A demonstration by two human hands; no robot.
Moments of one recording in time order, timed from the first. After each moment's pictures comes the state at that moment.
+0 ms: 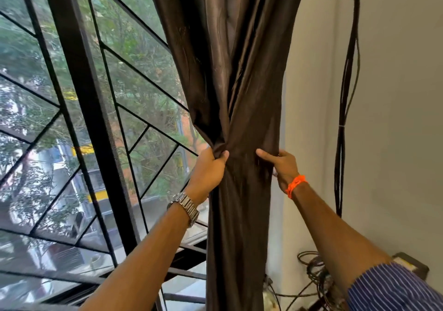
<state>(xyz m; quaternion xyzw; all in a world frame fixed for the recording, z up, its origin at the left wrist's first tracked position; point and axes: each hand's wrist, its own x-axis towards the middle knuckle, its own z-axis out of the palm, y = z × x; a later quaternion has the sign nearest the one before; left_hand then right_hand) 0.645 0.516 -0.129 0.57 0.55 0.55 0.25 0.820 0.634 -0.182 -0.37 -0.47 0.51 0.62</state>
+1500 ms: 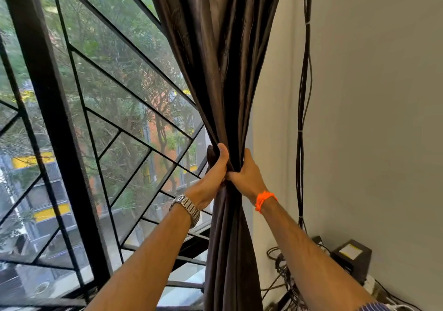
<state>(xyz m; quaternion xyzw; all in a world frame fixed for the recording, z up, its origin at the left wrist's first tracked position) 0.684 0.526 -0.149 0.66 0.34 0.42 0.52 0.797 0.536 -0.165 -0.42 -0.62 0.31 0.58</state>
